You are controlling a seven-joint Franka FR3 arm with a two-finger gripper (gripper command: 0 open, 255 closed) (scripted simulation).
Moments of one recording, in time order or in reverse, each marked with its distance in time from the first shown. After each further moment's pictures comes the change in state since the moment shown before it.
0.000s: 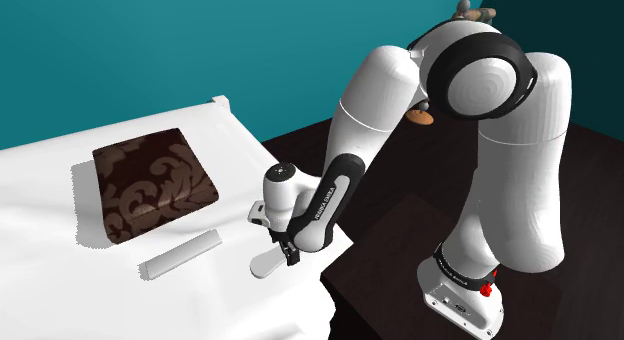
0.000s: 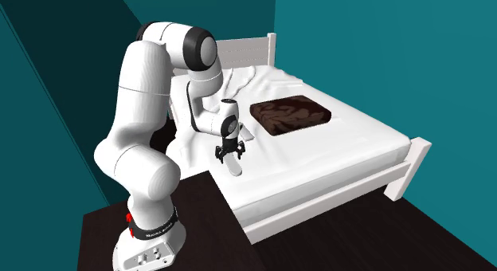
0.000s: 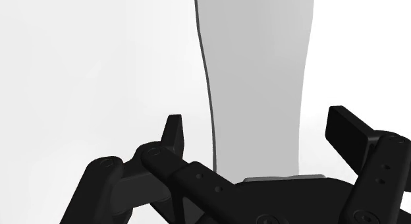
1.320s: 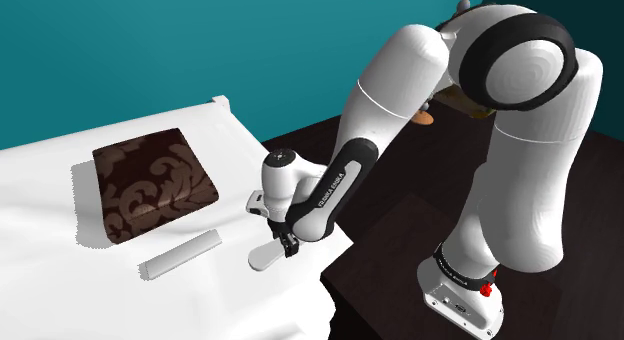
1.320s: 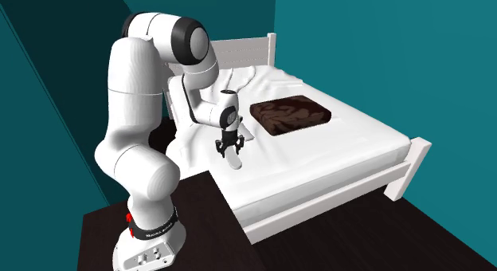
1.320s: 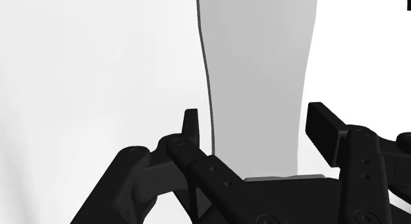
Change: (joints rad) arm -0.019 -0.118 0.024 -0.023 0.026 -0.095 -0.017
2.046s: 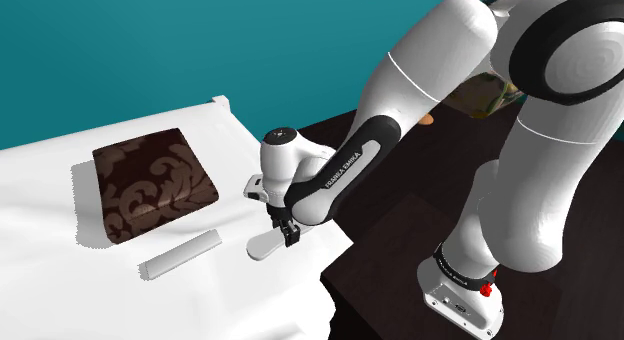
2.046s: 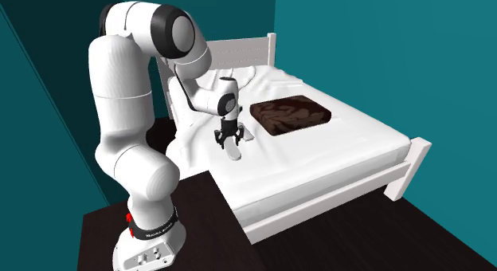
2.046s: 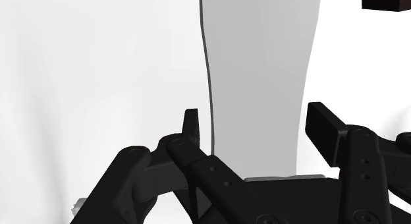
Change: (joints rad) arm -0.016 -0.155 0.021 -0.014 0.040 -0.140 -0.028
